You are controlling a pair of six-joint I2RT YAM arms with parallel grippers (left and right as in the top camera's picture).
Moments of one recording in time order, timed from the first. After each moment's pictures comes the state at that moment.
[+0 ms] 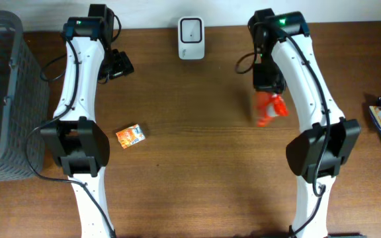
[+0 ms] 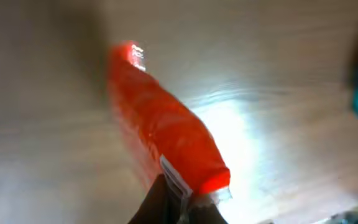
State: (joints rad) left arm -0.05 2.34 2.37 -1.47 -0.16 -0.49; right arm 0.21 2.21 2.28 -1.69 0.30 0.35
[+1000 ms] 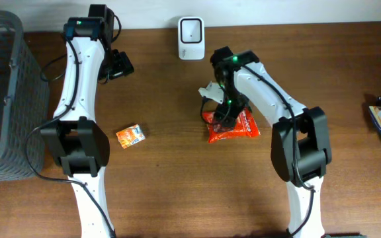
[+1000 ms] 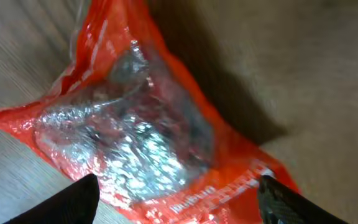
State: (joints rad) left arm -0.05 2.34 2.37 -1.47 -0.16 -0.49; right arm 0.37 2.22 1.85 -1.24 0.02 -0.66
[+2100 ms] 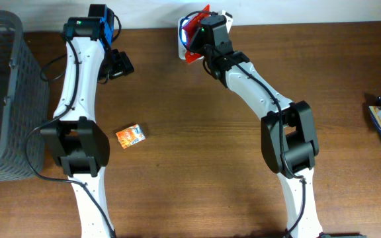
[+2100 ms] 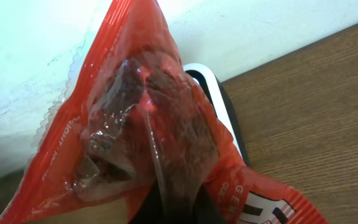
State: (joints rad) left arm -0.05 2.34 2.37 -1.47 -0.16 -0.49; right arm 0.38 2.34 1.94 -0.13 0.10 0.73
